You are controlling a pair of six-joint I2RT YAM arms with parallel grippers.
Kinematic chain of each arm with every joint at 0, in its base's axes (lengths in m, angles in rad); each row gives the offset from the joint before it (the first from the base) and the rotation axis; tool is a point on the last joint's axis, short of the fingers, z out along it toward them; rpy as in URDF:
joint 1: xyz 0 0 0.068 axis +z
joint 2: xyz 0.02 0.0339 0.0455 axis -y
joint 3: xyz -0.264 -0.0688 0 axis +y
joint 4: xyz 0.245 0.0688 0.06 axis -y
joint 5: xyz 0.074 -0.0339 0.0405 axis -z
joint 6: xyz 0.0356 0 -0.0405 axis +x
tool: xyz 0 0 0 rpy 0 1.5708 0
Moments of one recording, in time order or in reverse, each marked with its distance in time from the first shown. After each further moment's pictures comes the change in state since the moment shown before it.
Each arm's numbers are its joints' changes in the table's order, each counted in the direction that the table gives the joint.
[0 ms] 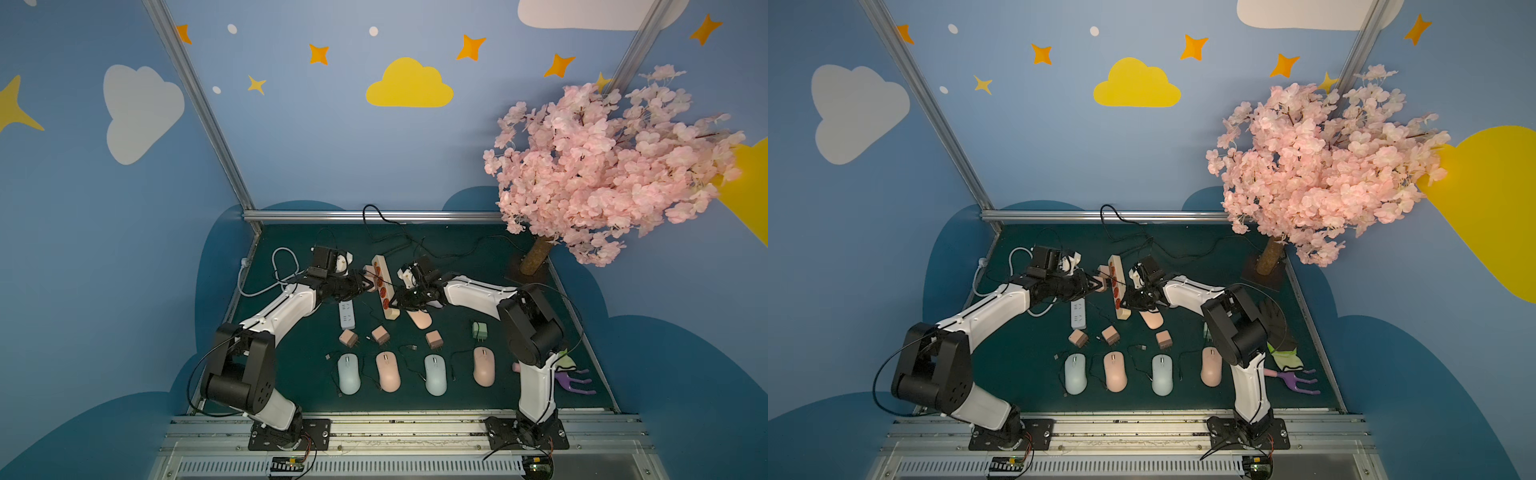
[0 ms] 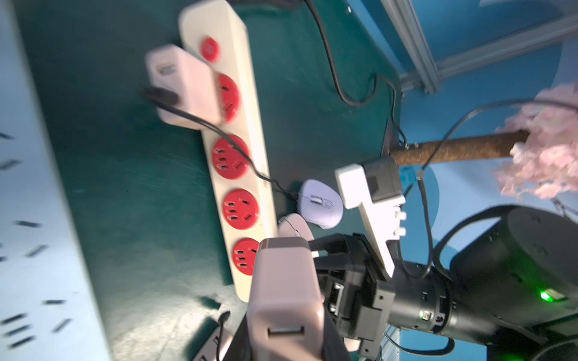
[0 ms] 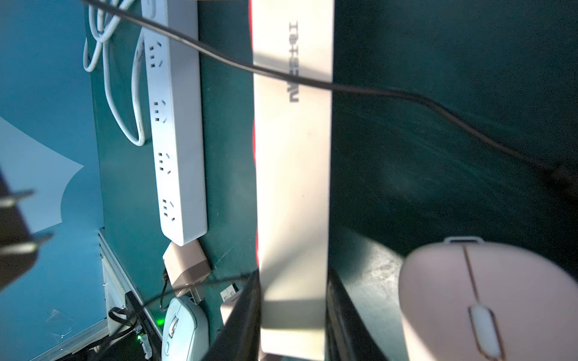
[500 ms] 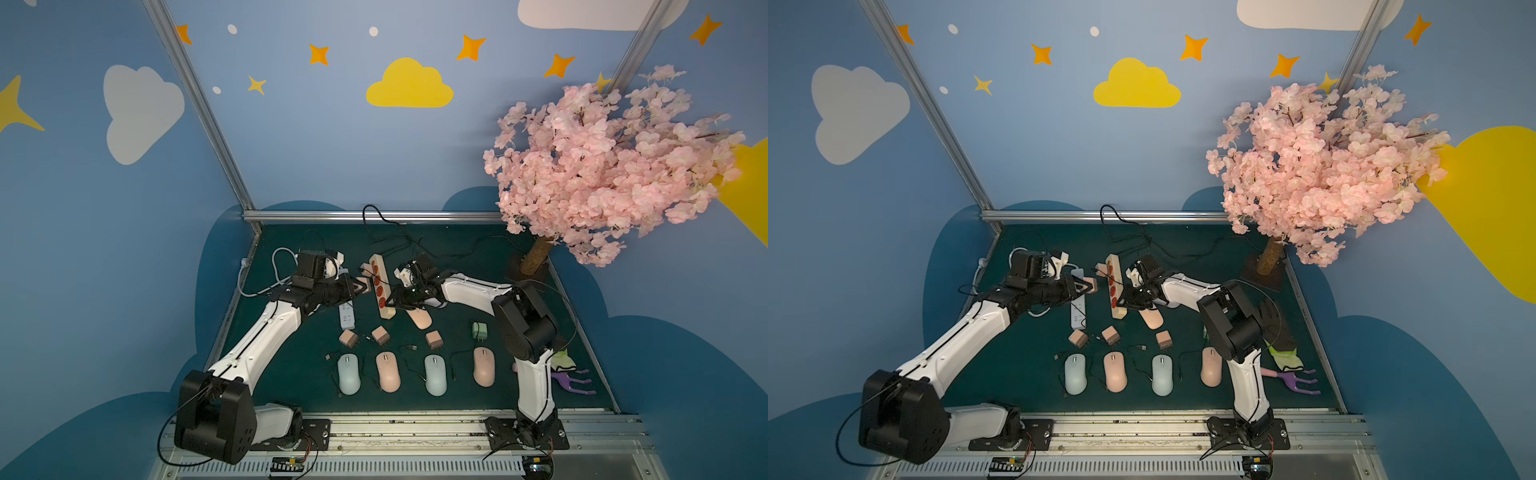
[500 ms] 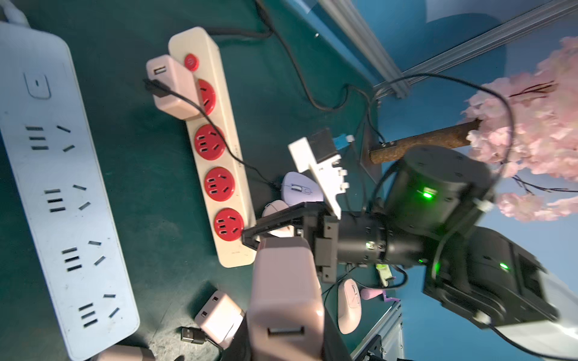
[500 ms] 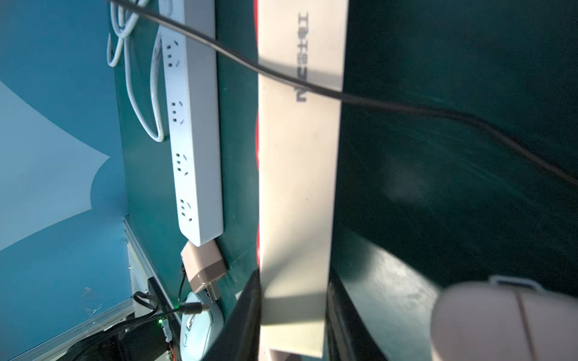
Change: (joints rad) left arm -0.004 0.294 0.068 -0.105 -0.032 0.041; right arm -0.005 -0.076 -0.075 0.014 -0.123 -0.007
